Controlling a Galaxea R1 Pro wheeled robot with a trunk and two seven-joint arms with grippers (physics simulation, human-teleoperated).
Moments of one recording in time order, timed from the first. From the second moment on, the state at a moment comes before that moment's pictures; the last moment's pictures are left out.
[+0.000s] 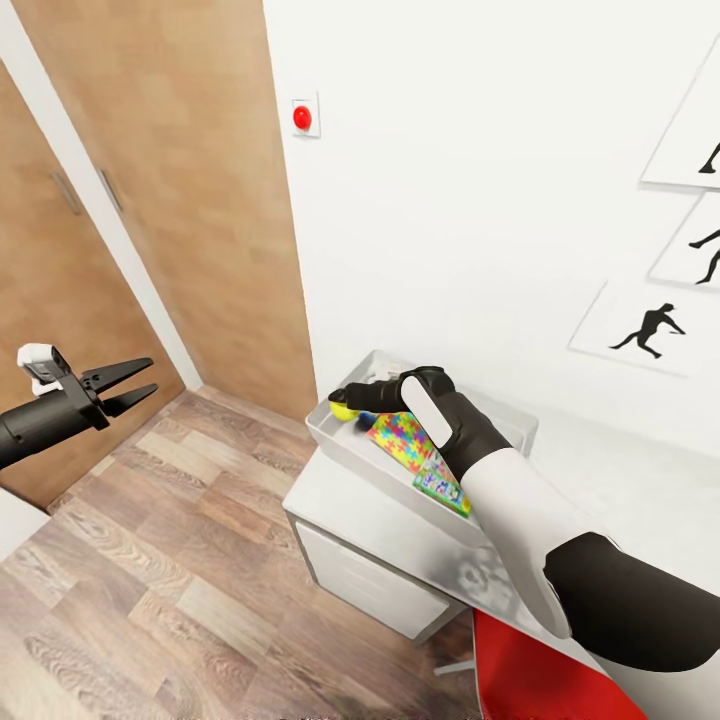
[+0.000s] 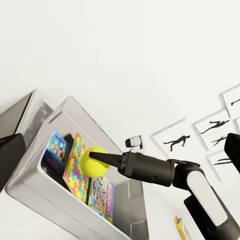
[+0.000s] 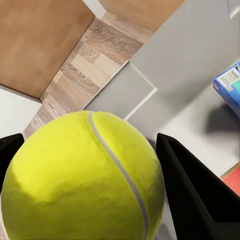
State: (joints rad) left arm -0.57 0.51 0.30 -1.61 1.45 1.04 -0.23; right arm -1.17 0.17 0.33 -0.72 -0.60 0.79 0.02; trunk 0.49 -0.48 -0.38
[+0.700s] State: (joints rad) left arm -0.57 0.51 0.30 -1.61 1.45 1.04 -0.23; right arm -1.17 0.17 0.33 -0.70 -0.60 0.79 0.02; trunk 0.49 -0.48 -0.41
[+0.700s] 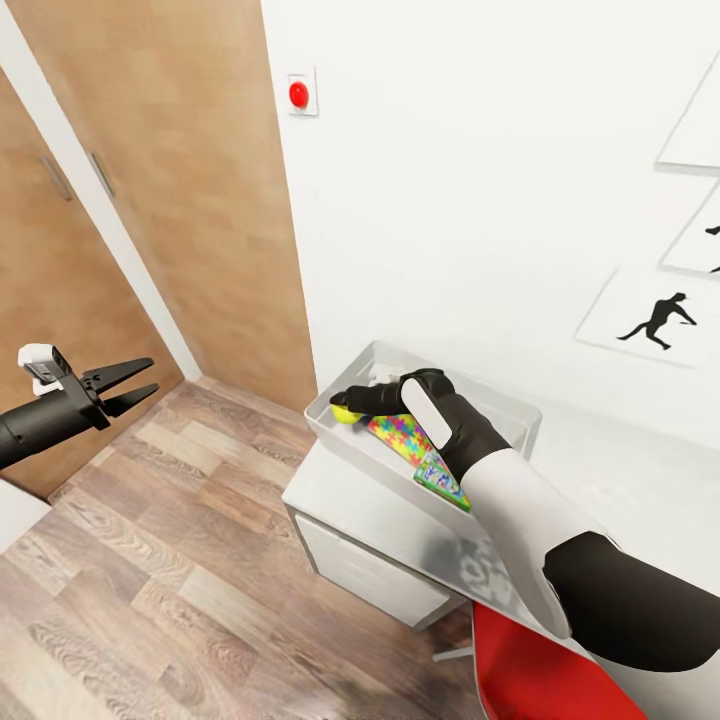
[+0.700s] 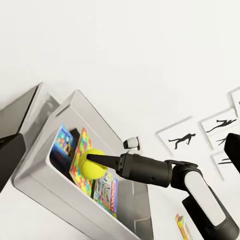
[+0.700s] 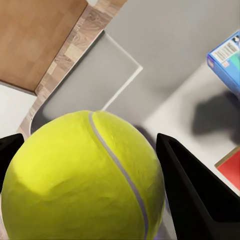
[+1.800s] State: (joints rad) left arm -0.57 0.51 0.29 -1.61 1.45 1.04 -0.23; right arm -1.17 0.17 0.33 -0.70 -0.60 0.79 0.01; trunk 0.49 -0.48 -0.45
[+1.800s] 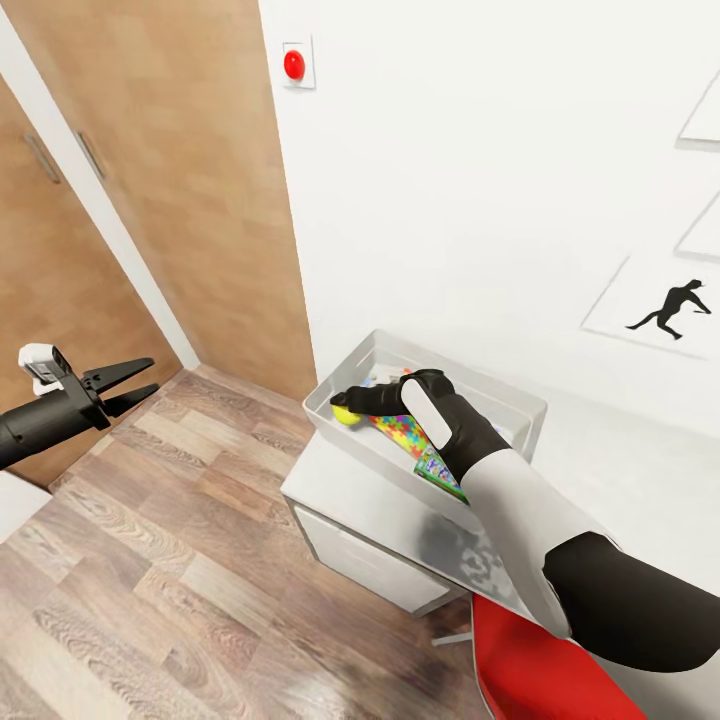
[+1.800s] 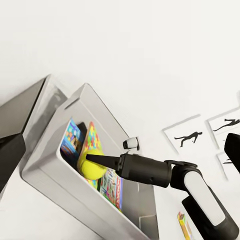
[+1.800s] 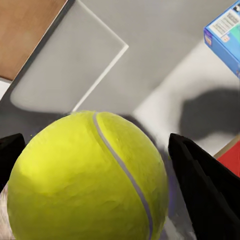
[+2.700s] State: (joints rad) left arm -0.57 0.51 0.29 -1.61 1.45 1.04 -0.23; right arm -1.19 0.17 0.33 -0.74 -0.60 0.81 0.00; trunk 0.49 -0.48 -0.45
